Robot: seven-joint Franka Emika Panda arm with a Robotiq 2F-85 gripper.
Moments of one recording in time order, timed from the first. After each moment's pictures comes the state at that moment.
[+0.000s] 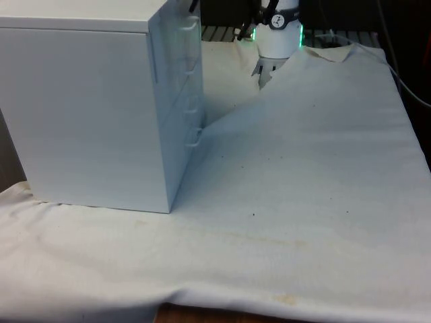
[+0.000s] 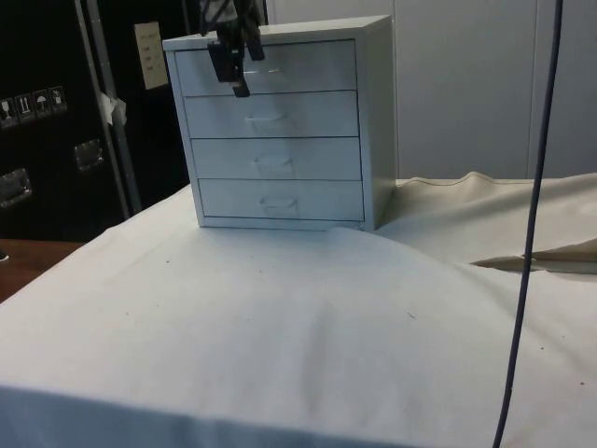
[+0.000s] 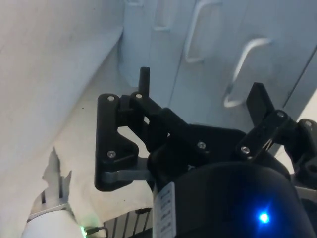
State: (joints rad) arm 0.78 0.22 -0.81 -1.92 -0.40 2.07 0.16
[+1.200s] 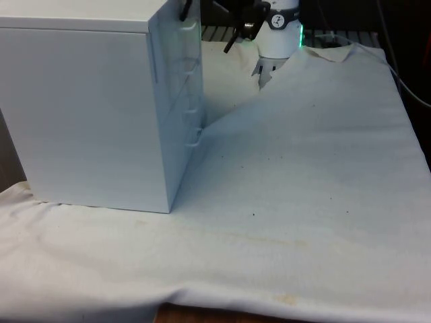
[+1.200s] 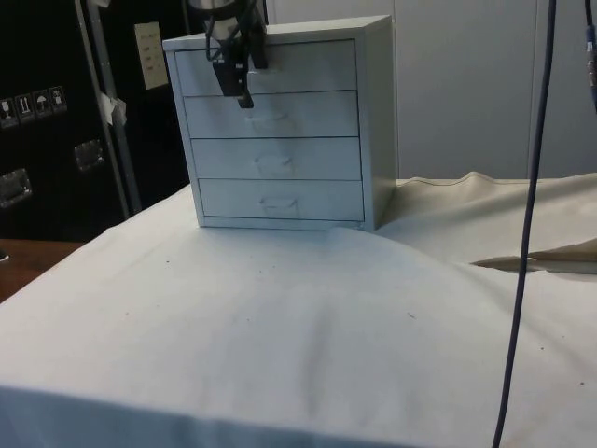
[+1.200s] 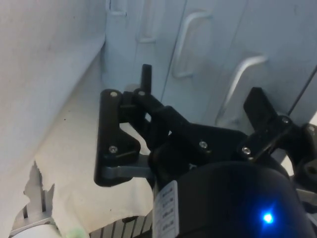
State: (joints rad) arm 0.77 0.27 -0.83 -1.94 -0.44 2.13 0.20
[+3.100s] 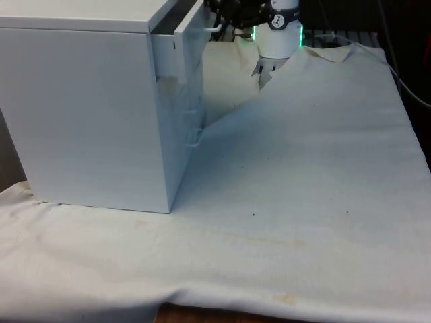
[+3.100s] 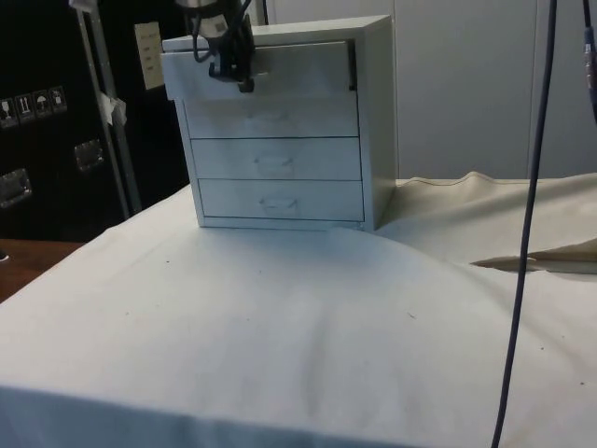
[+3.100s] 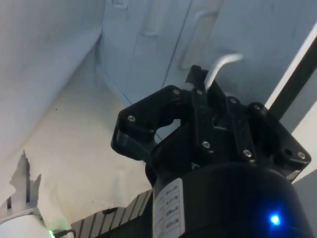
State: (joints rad) arm 0.80 0.27 -0.79 -1.90 -0.50 2.06 0.28
